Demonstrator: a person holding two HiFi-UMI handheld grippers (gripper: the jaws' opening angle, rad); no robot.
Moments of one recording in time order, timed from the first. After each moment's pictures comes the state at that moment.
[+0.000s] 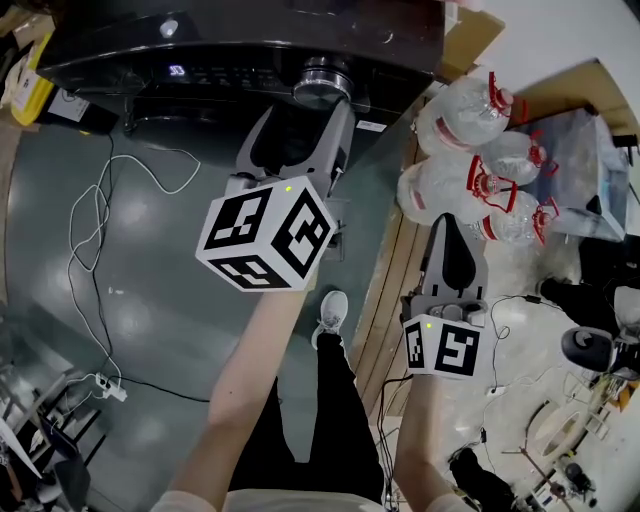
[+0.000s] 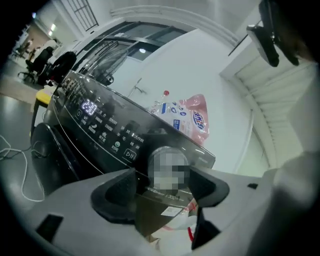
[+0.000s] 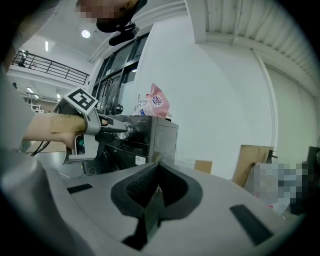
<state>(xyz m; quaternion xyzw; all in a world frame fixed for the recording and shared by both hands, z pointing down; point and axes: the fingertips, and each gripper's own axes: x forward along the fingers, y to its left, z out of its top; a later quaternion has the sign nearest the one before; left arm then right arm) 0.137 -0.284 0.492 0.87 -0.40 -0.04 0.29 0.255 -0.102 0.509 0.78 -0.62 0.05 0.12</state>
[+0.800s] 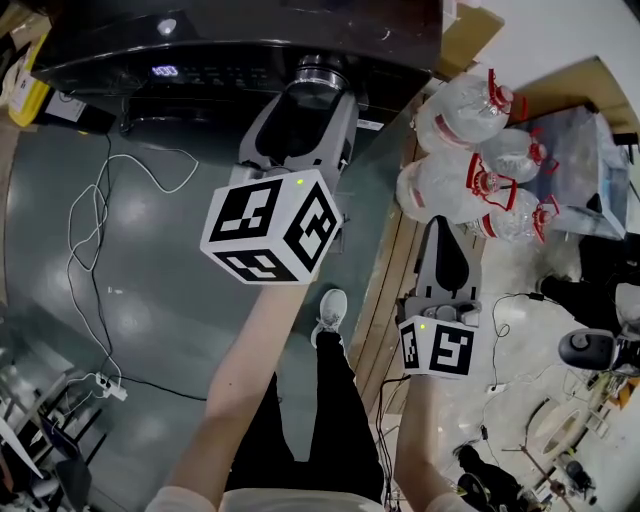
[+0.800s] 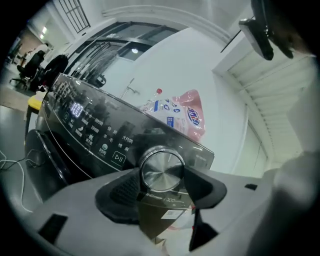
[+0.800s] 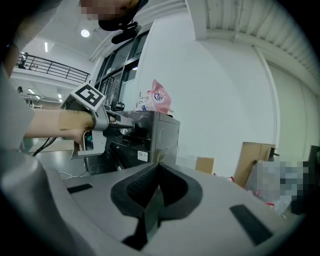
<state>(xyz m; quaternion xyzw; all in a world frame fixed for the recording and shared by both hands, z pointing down) 0.153 -0.287 0.487 0.88 -0.39 -0.03 0.26 0.253 -0.099 0.521 0.77 -0.63 0.06 0.12</state>
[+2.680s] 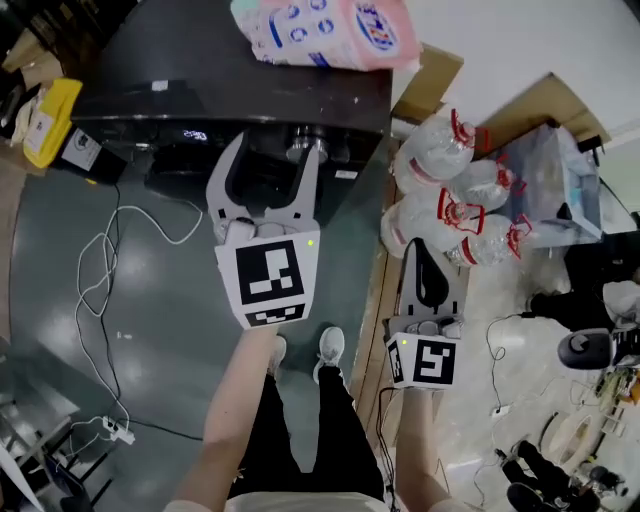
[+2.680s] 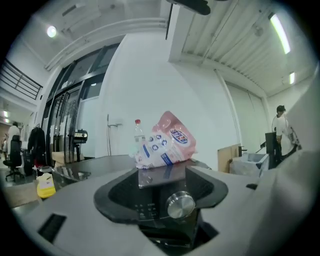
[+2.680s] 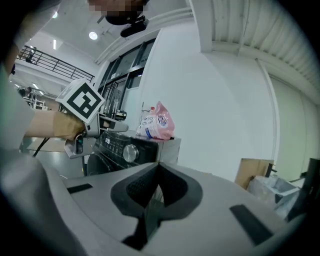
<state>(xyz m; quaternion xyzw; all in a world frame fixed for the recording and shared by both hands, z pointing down) 0.109 -0.272 0.390 0.90 -0.43 0.07 -0.01 0.227 -0.093 0.440 0.77 -0.63 0.01 0.12</state>
